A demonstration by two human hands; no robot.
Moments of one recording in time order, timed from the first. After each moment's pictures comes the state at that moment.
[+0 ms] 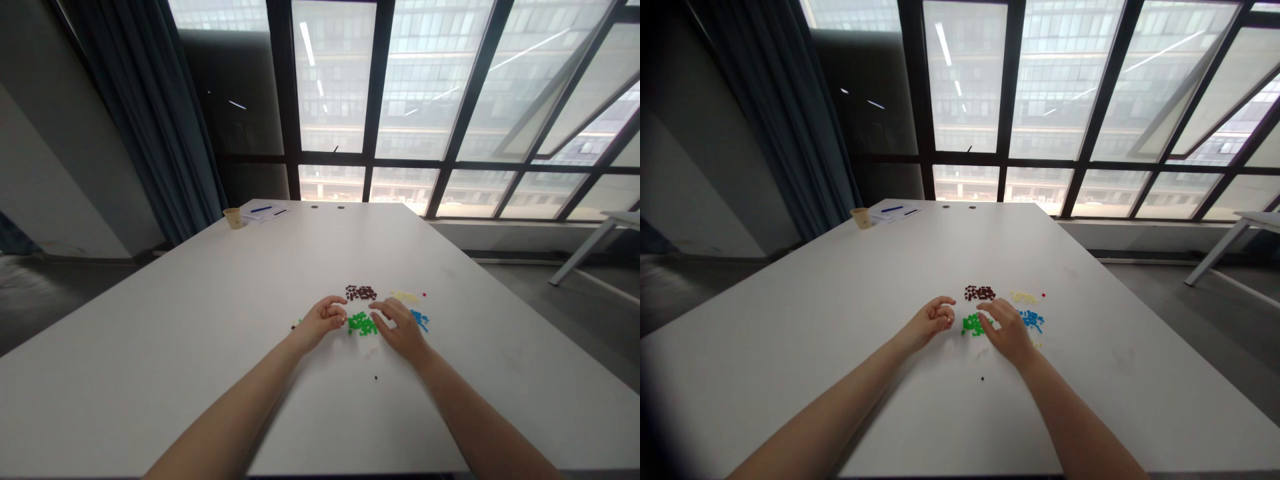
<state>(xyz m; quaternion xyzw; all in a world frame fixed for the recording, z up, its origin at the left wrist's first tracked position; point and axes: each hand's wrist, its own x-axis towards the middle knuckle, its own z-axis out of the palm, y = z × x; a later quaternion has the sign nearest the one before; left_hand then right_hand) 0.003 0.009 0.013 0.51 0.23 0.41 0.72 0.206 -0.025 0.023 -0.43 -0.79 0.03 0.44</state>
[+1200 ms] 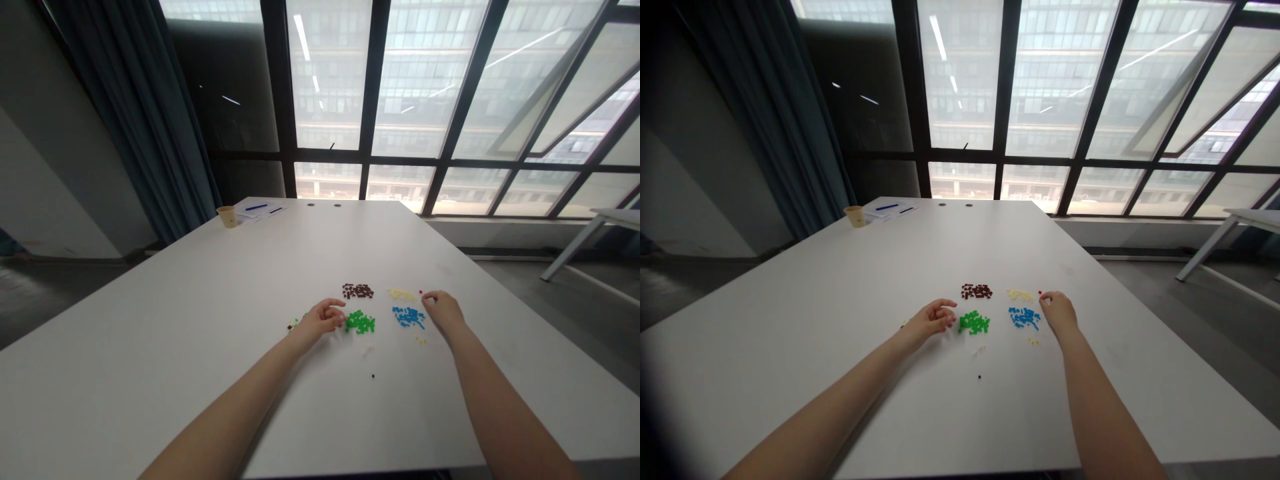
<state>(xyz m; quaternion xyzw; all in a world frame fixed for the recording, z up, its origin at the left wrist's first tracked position) 0.002 0.012 0.004 0.57 0.34 0.36 0.66 0.347 0.028 -0.029 -0.77 -0.58 0.01 0.25</state>
